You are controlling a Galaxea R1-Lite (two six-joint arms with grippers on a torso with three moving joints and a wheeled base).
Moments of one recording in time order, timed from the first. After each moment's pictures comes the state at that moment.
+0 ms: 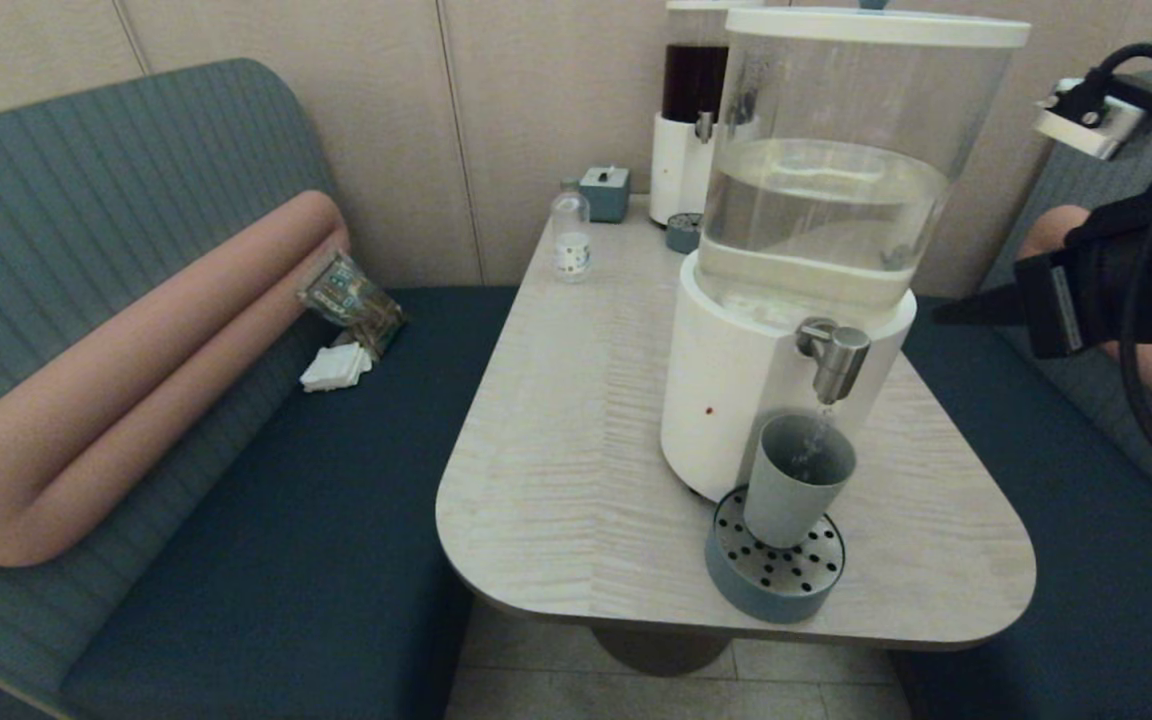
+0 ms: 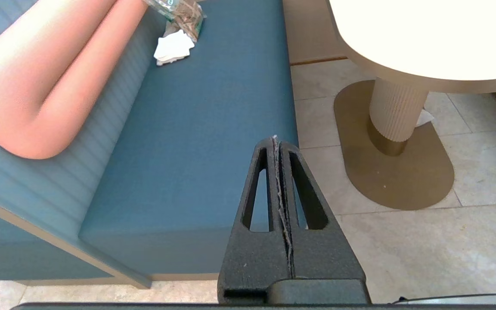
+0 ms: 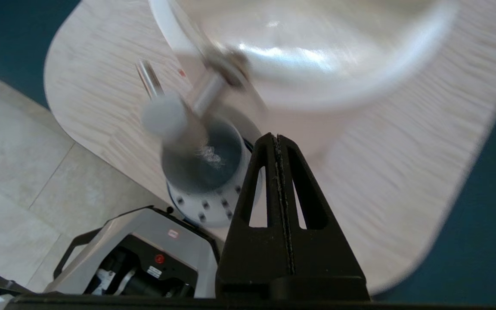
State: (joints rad) left arm 0.01 0.00 0.00 0.05 -0.02 0.15; right arm 0.28 1.49 -1.51 0.54 0.12 -0.08
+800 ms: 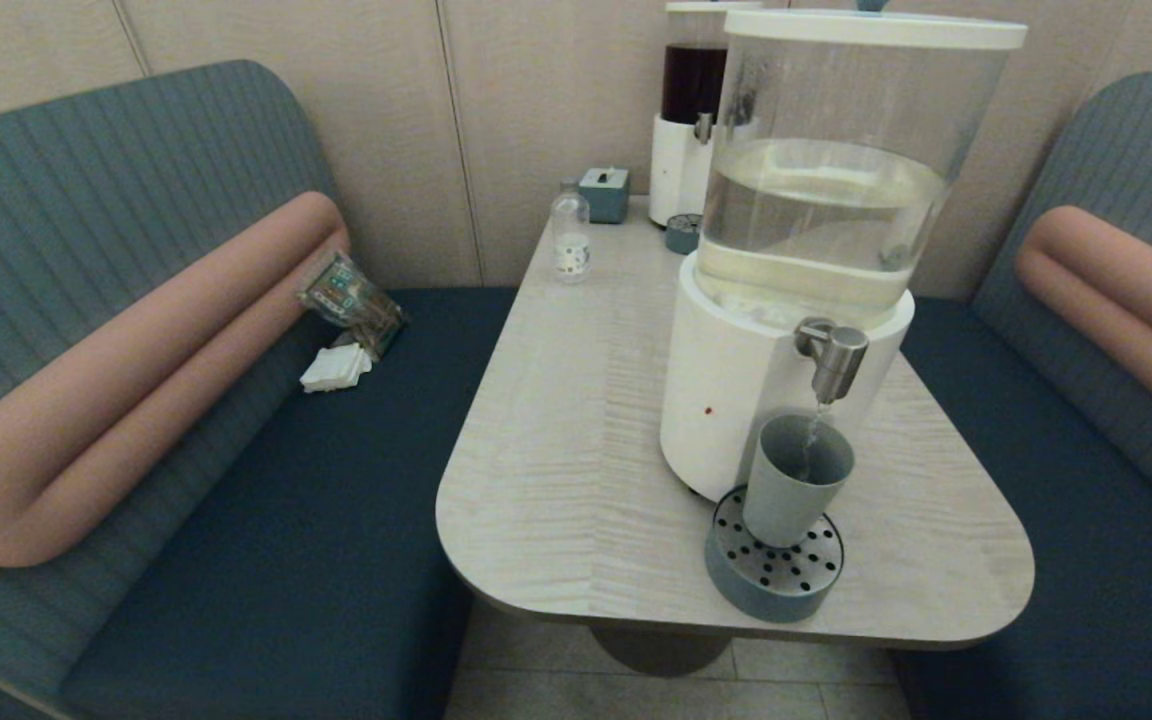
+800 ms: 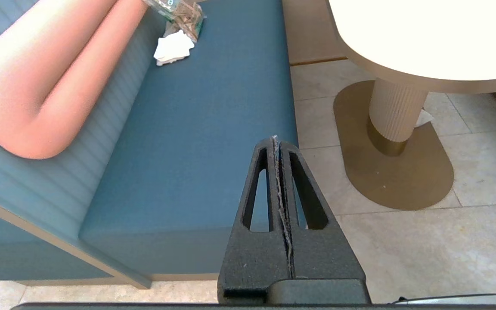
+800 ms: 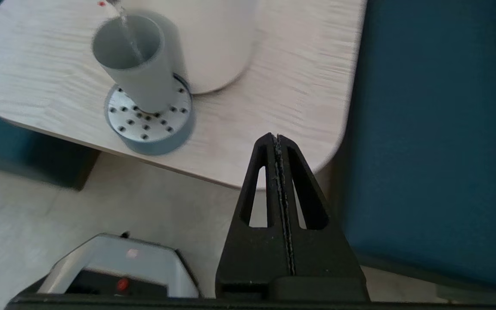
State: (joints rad) left arm 0.01 0.00 0.00 0.05 -0.02 0.15; right arm 0.05 0.79 -0.91 0.43 0.05 -0.07
